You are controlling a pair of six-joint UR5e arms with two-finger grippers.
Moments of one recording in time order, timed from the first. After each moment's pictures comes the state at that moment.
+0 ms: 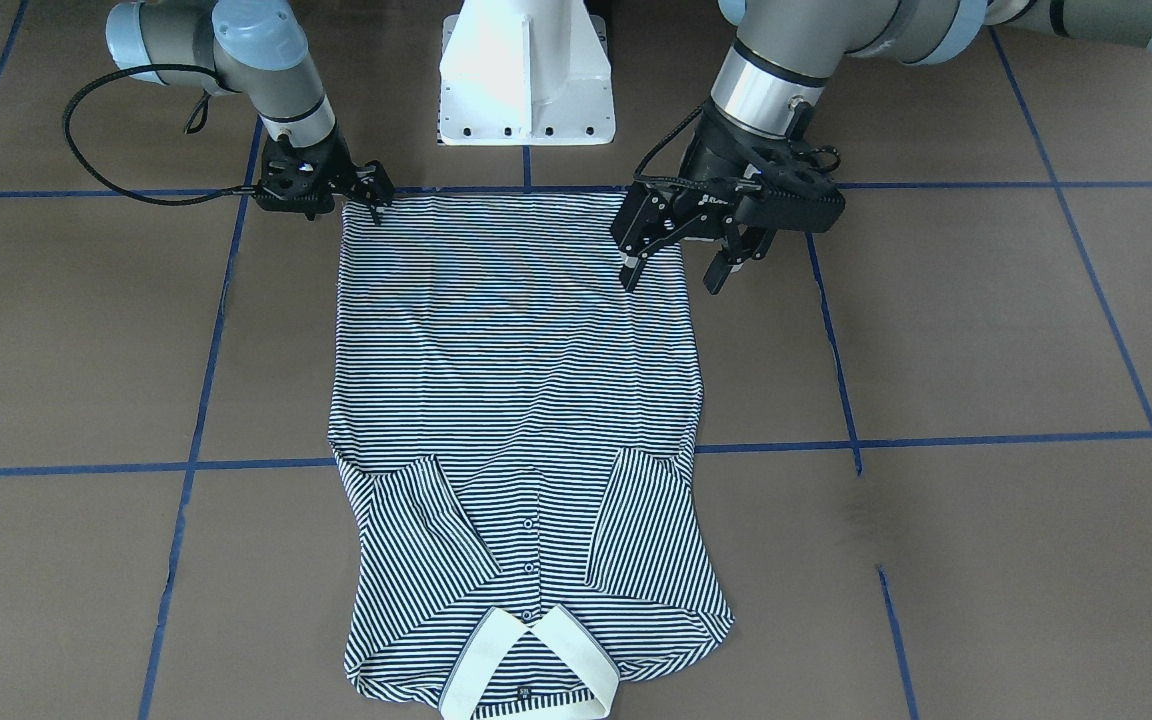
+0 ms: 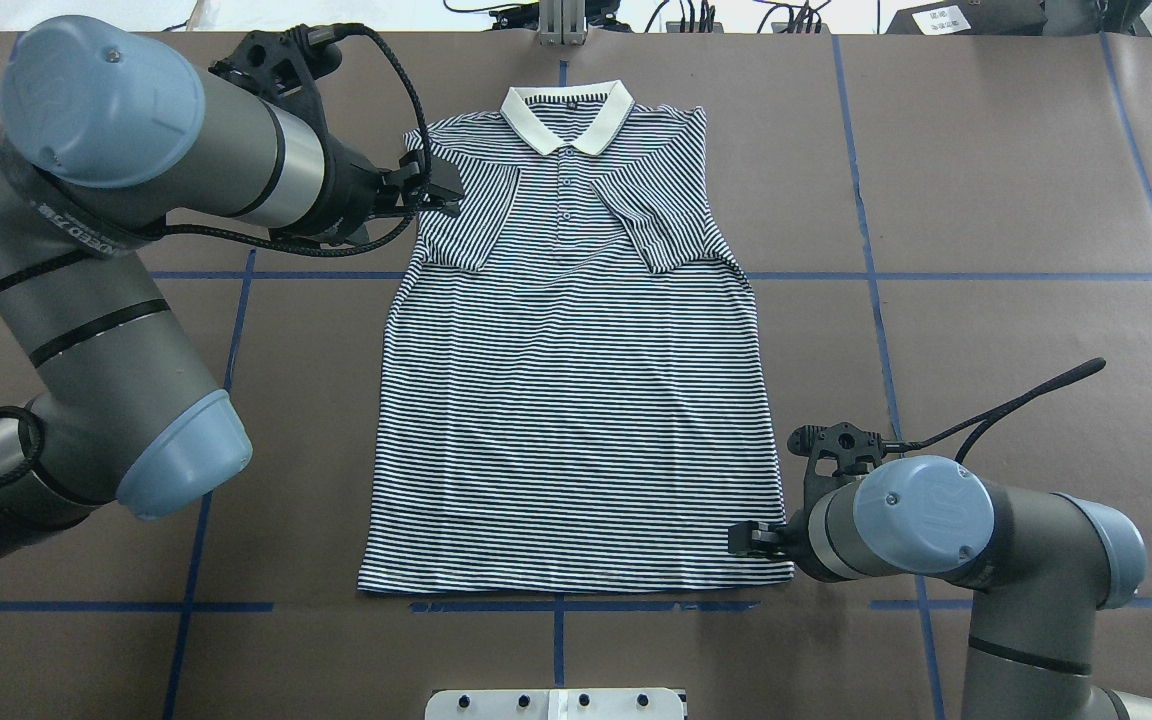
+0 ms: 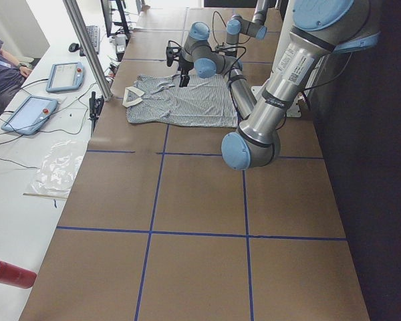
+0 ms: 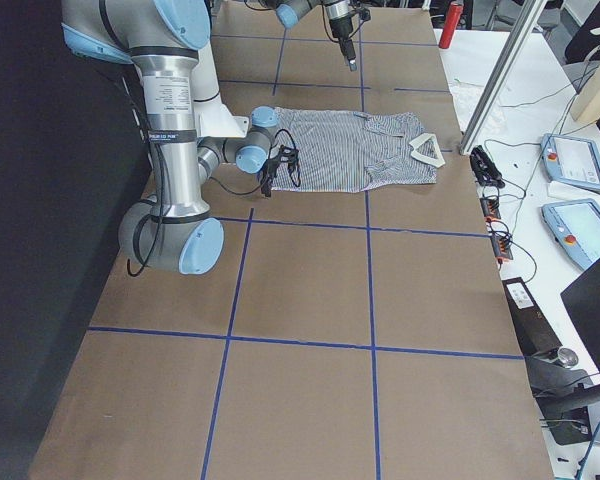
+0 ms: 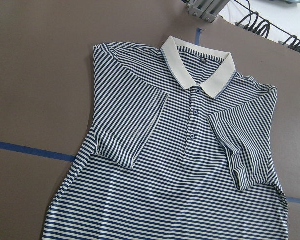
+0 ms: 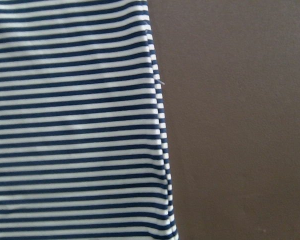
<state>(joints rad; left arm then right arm) -0.73 -2.16 -1.92 -1.75 -1.86 -1.39 0.29 -1.44 1.98 -1.34 1.78 1.48</state>
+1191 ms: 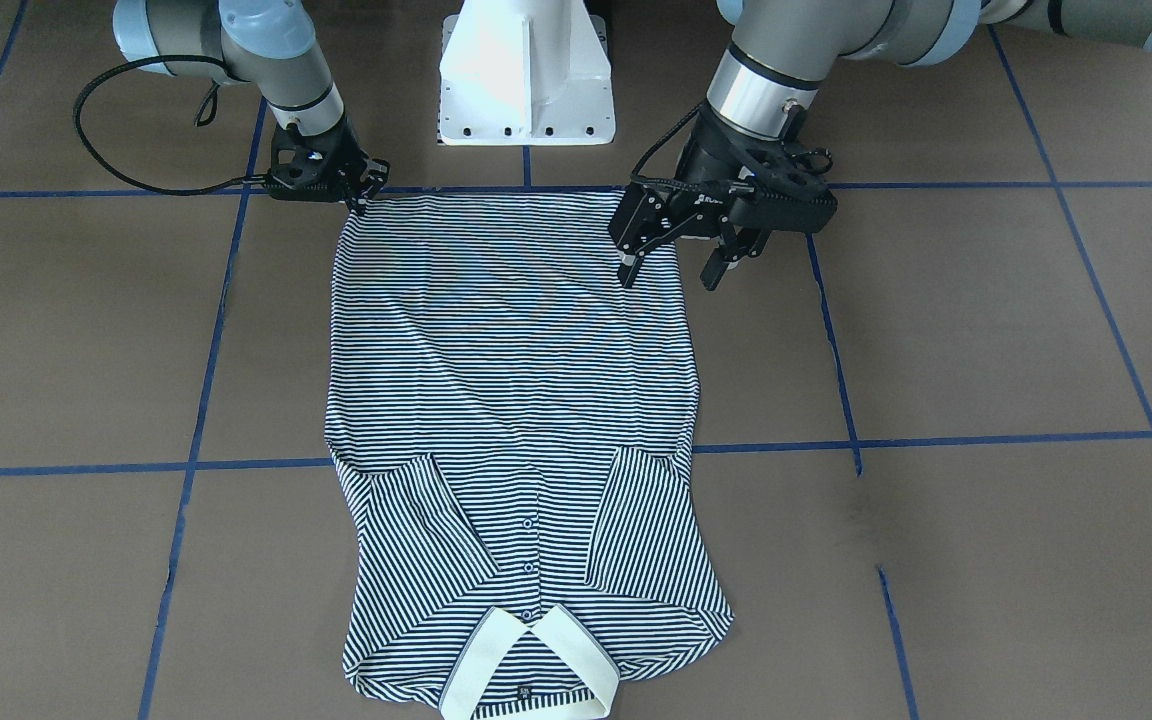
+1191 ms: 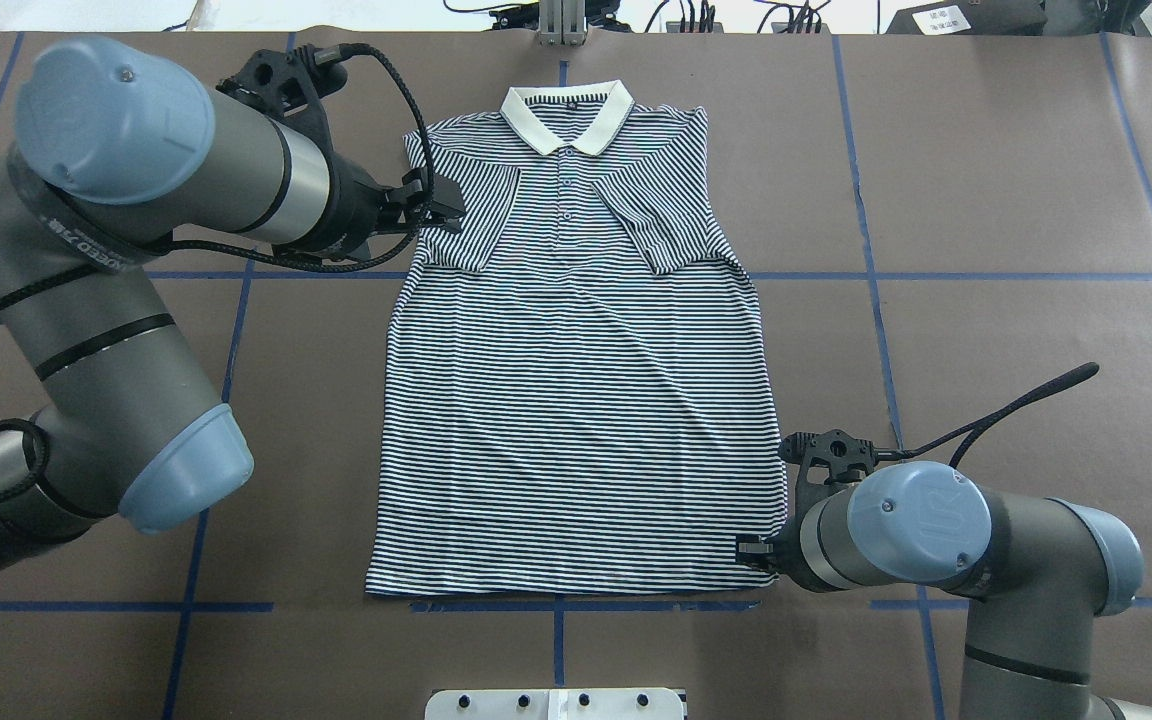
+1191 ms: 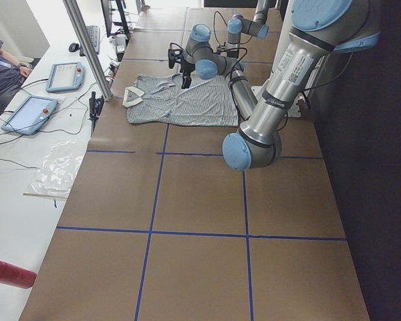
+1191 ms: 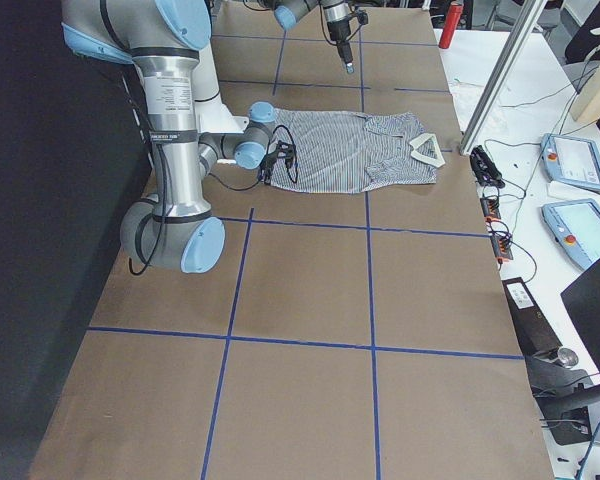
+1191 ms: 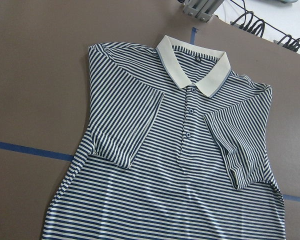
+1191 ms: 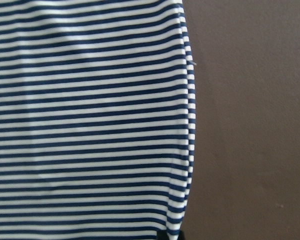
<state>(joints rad) -0.67 -2.12 -1.93 -1.73 -1.86 -1.43 0.28 -1.43 2.02 -1.34 1.78 1.50</state>
